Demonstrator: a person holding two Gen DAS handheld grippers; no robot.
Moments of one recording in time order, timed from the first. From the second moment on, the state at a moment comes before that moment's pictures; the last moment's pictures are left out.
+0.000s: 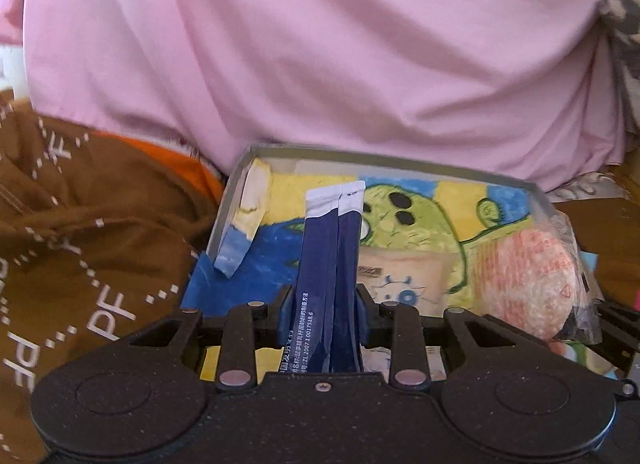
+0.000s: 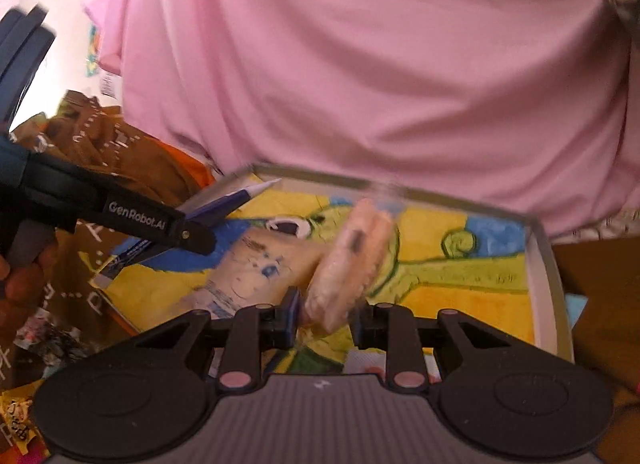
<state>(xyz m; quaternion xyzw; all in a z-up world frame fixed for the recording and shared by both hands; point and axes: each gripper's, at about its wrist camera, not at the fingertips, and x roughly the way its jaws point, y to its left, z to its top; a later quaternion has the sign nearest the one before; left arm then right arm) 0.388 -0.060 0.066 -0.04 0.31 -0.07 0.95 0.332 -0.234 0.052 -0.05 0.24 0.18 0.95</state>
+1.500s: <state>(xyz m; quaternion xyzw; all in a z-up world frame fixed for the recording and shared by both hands) 0.271 -0.078 0.090 -0.07 0.24 -0.09 0.96 0.212 -0.282 0.140 -0.11 0.10 0.10 0.98</state>
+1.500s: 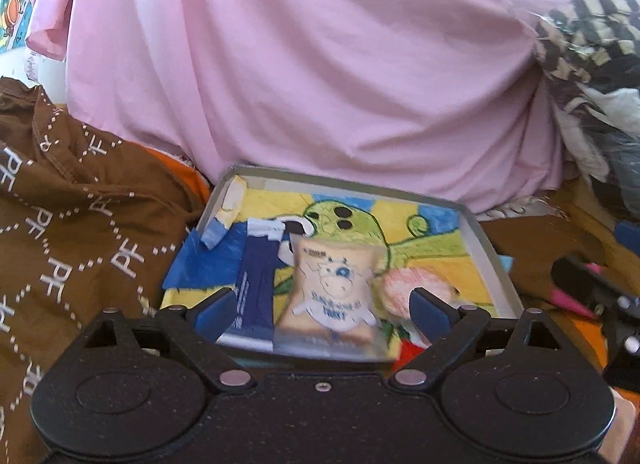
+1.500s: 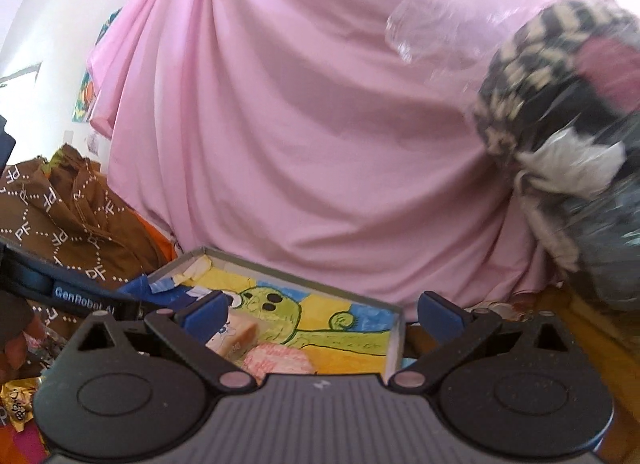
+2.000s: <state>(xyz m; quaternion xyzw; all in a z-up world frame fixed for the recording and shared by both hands) 0.186 -0.065 0.081 -0.08 0.26 -0.08 0.96 0.118 -0.309 0.134 -0.06 0.10 0.05 0.99</state>
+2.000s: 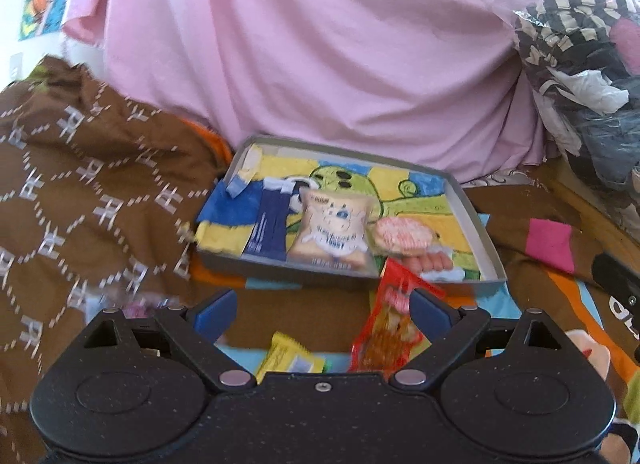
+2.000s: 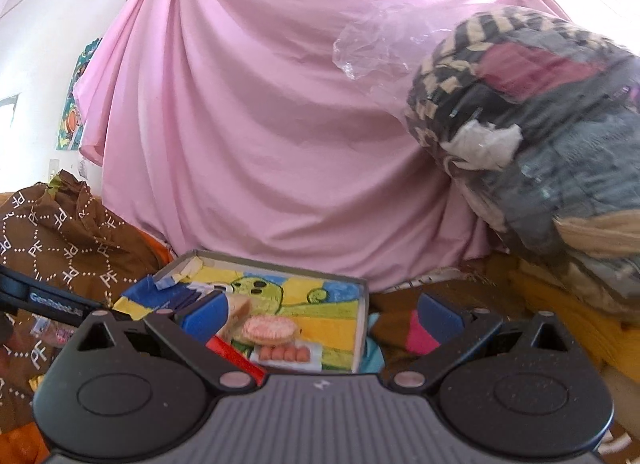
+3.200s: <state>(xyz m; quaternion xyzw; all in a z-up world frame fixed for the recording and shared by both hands) 0.049 -0.018 -0.005 -0.09 0.38 0.02 0.92 0.021 -0.281 0.063 -0.04 0.28 0.07 0.96</state>
